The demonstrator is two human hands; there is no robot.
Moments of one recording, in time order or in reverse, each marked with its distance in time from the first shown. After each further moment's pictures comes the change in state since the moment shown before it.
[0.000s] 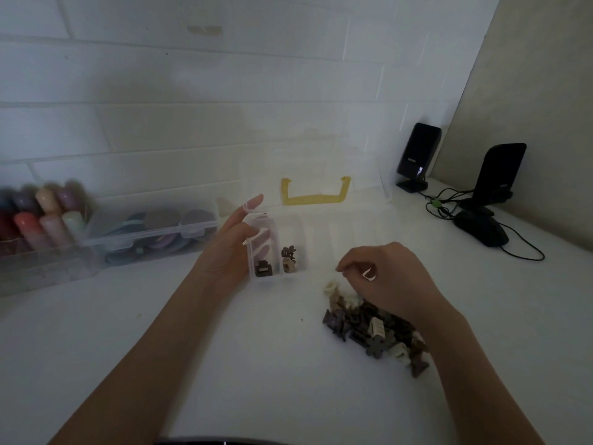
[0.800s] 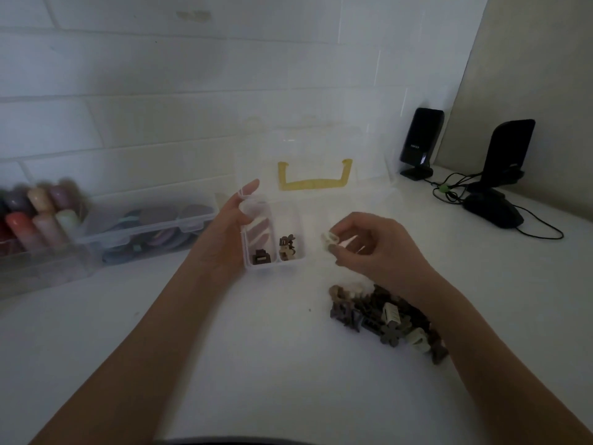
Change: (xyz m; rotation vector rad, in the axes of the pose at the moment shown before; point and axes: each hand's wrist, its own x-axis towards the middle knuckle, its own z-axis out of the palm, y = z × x) left_hand 0.005 0.000 -0.011 -0.030 -0.026 0.023; right_hand 0.008 -0.007 0.019 0.571 0.103 0.031
